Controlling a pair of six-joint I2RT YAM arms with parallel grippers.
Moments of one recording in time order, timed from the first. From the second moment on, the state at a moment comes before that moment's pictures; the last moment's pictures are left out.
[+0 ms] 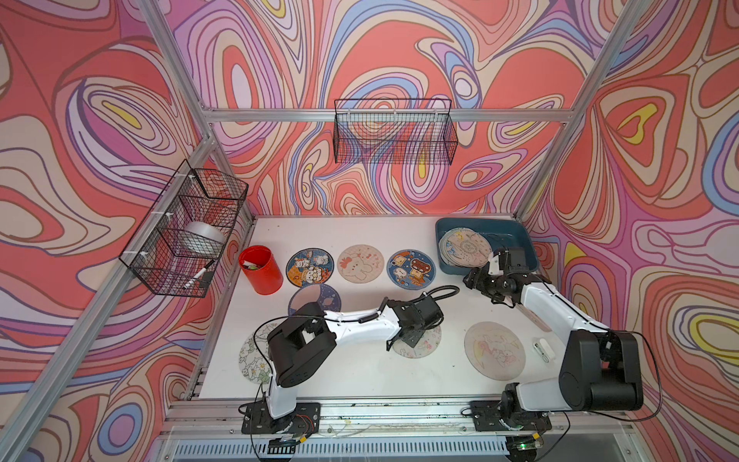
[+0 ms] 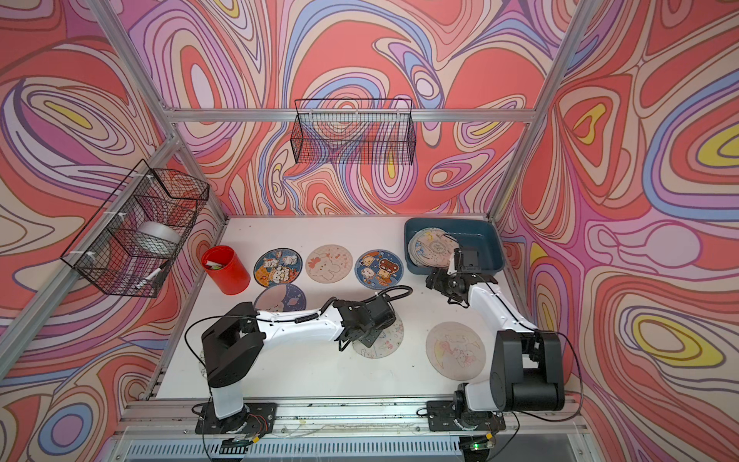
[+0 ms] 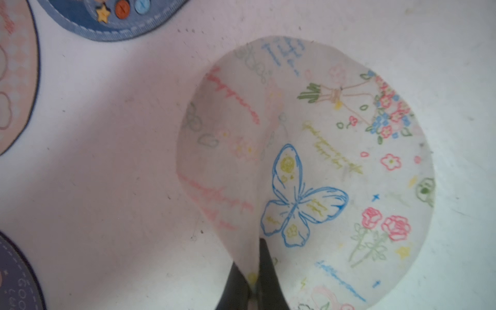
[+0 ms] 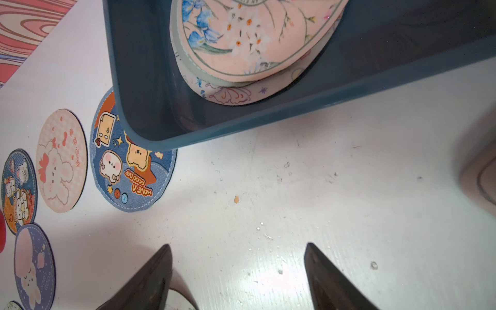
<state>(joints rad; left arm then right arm) -1.08 1.88 1.29 -0.60 -0.30 -0.38 -0.03 1.44 0.90 -0.43 -0.23 0.38</state>
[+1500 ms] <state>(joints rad) -0.72 1.74 1.19 -0.26 0.29 -0.08 0.25 1.68 1.08 -0.22 -0.69 0.20</state>
